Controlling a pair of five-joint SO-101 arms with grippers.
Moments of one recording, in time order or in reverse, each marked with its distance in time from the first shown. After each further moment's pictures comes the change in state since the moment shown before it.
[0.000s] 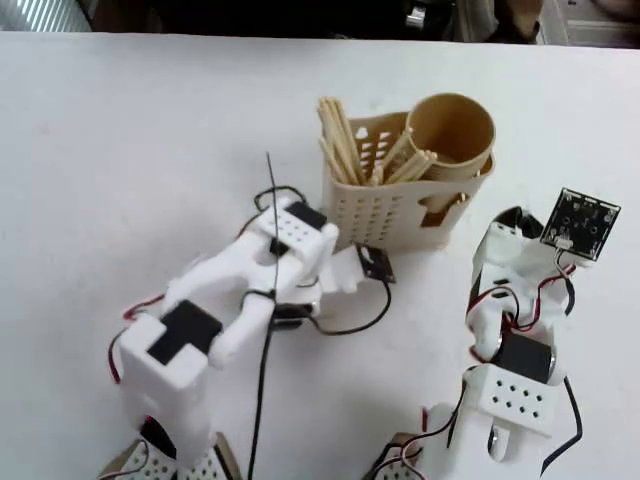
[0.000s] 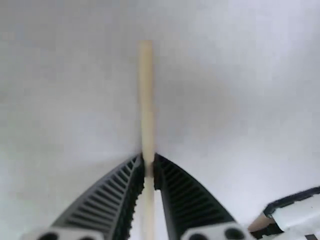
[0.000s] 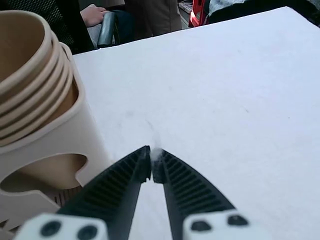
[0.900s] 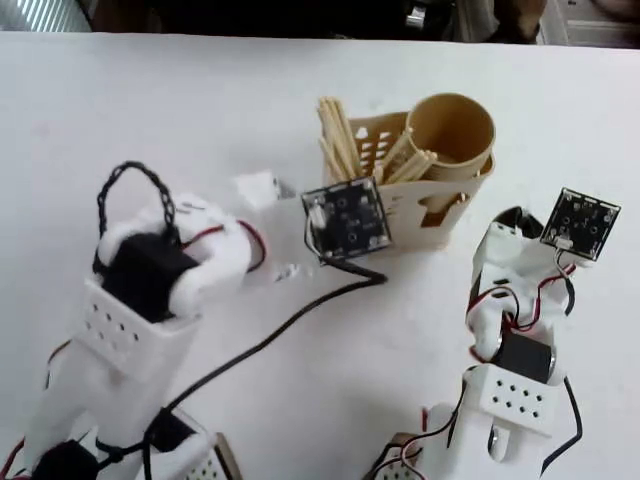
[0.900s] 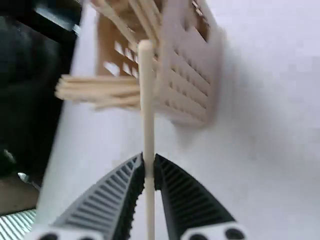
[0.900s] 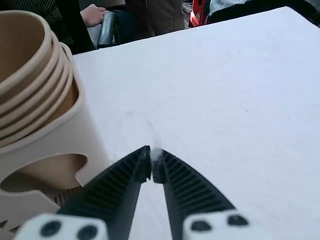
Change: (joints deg) left arm 0.4 -49.9 -17.0 1.7 0.2; right arm 0.0 0.0 0.0 0.0 0.0
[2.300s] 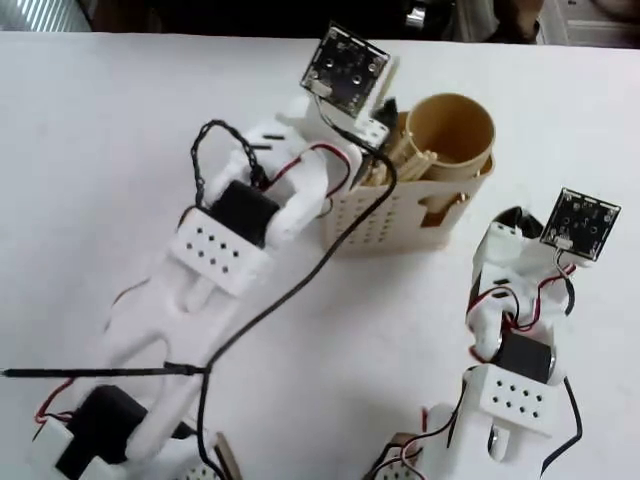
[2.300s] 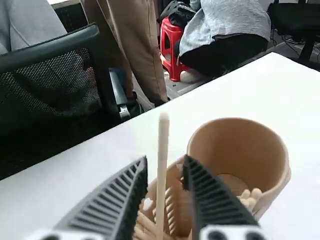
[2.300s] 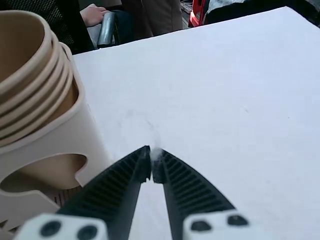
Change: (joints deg) left arm 0.2 17.8 6.1 -46.4 43.6; right arm 0.0 0.0 0.0 0.0 0.0
